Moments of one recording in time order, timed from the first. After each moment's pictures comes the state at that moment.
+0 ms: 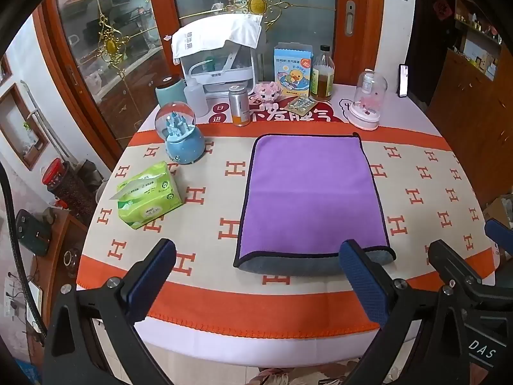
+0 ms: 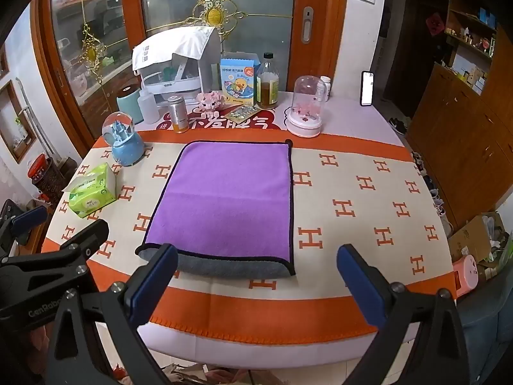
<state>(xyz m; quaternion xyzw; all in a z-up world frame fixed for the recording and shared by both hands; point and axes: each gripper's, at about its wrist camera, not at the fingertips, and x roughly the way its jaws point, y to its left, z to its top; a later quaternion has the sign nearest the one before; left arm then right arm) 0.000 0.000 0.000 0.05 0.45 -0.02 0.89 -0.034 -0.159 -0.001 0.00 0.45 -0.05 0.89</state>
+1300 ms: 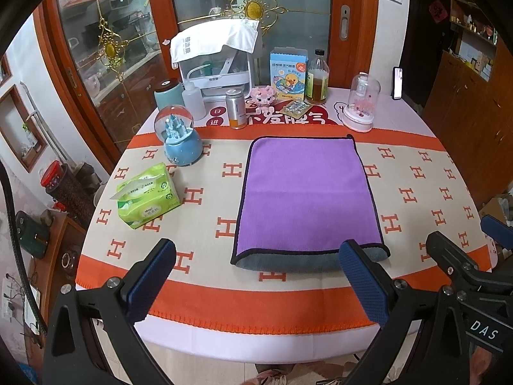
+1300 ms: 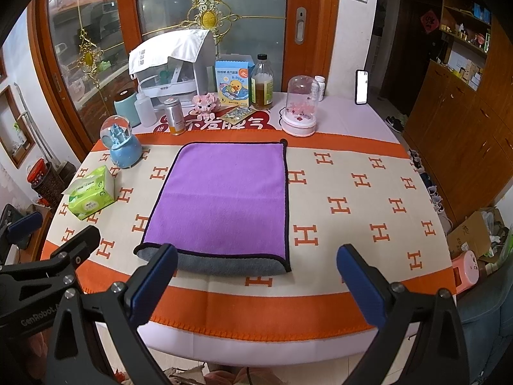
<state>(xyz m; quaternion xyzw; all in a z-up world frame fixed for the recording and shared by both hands) -0.014 -0.002 0.005 0.05 0.44 -0.03 0.89 -0.041 -0.165 0.000 0.01 0.44 -0.06 0.89</state>
